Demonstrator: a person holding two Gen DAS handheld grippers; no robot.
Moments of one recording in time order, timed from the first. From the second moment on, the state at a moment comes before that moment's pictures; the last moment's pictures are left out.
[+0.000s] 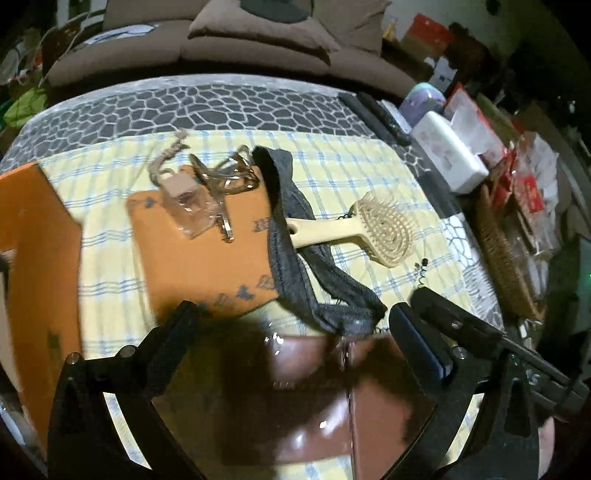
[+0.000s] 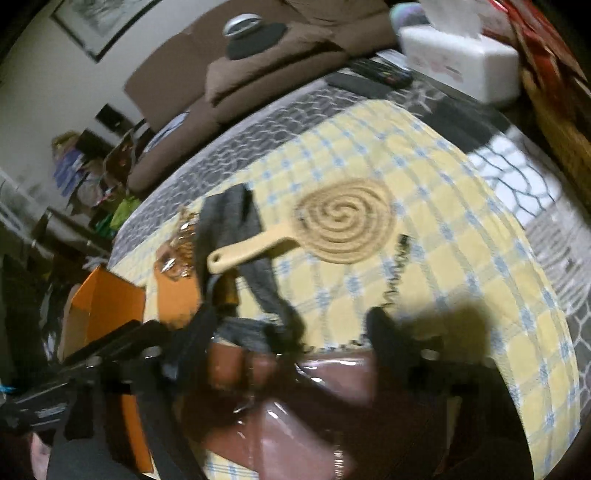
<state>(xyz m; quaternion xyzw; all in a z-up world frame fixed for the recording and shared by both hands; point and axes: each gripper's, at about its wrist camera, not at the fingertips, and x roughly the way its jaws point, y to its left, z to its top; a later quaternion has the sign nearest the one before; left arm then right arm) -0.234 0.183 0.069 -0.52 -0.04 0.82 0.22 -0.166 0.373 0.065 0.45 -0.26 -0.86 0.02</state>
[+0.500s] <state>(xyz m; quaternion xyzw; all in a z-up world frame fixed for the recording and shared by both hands) -0.242 0.206 0.039 -0.54 -0.03 0.81 0.22 -0.157 0.387 0.068 0.45 -0.26 -0.86 0.03</state>
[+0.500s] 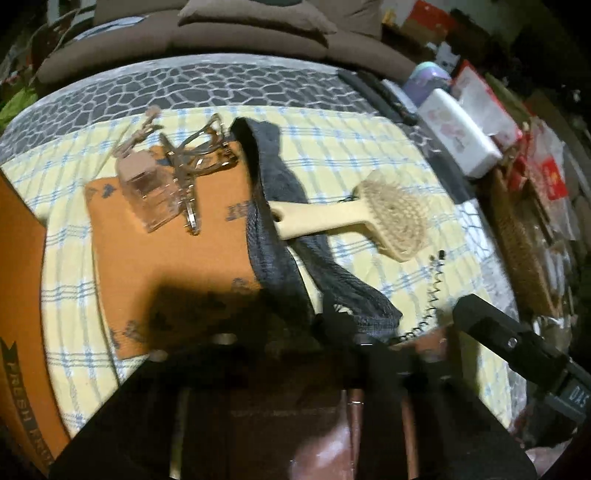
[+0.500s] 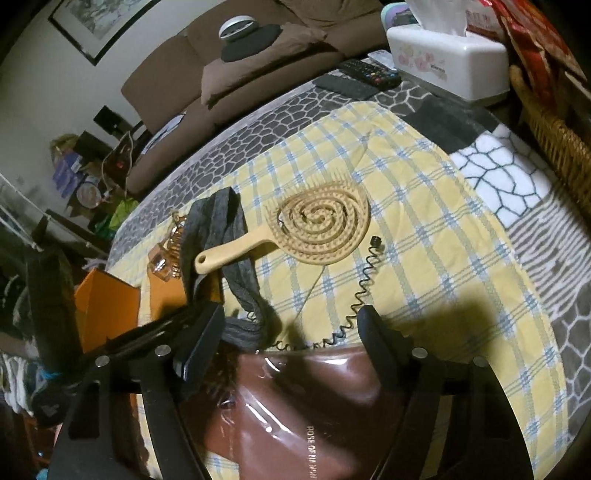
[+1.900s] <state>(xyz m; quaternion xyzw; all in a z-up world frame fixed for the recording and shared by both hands) -0.154 0.067 0.311 -0.32 -0.12 0.89 0.30 -0.122 0.275 0.184 0.34 -0.22 -0.88 0.24</state>
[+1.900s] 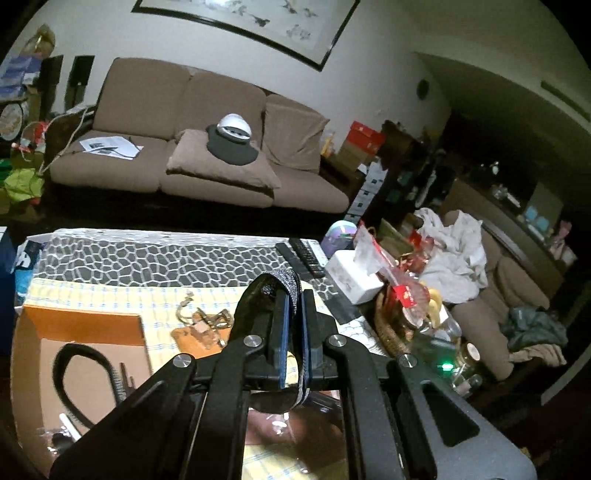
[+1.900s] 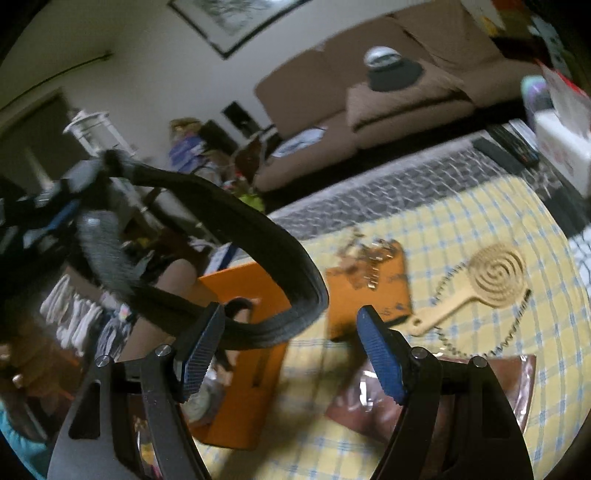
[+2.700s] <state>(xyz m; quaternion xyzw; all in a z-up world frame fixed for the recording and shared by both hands) -0.147 -0.089 0.255 -0.36 -0.14 0.90 0.19 -0.140 0.072 0.163 0.36 -0.14 -0.85 0.36</state>
